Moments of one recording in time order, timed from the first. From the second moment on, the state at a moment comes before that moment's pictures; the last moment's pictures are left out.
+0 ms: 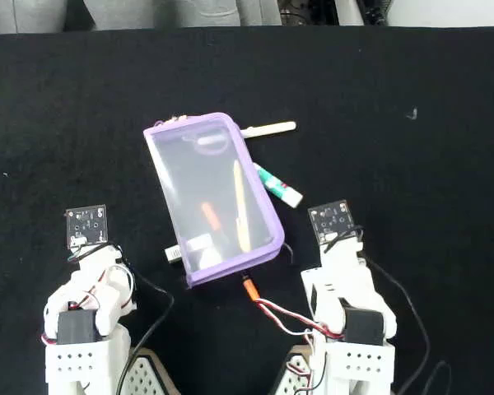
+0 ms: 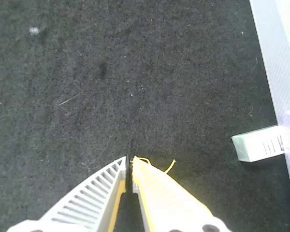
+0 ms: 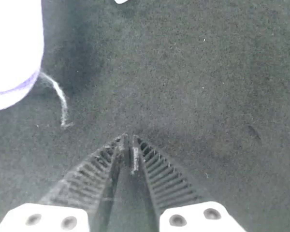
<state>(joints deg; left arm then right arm) -9.8 -104.2 96.2 73.0 2.6 6.2 -103.4 96.4 74.2 18.7</state>
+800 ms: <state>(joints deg) -9.8 -104.2 96.2 73.0 2.6 5.6 -103.4 96.4 74.2 18.7</state>
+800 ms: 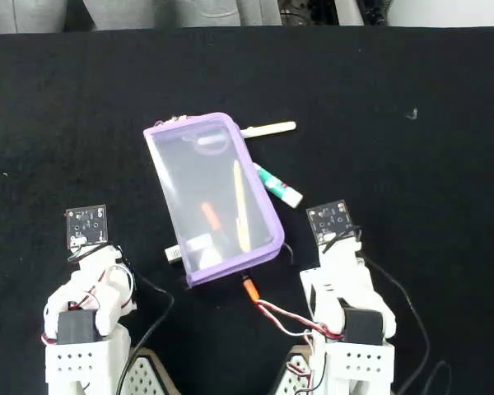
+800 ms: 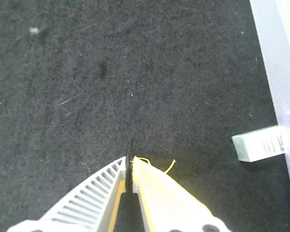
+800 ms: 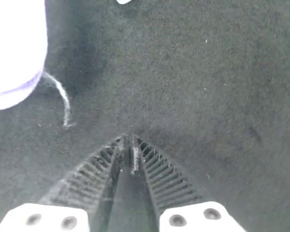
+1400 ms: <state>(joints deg) -9.8 -104.4 92.1 71.5 -1.9 18.5 -103.4 96.6 54.0 18.7</state>
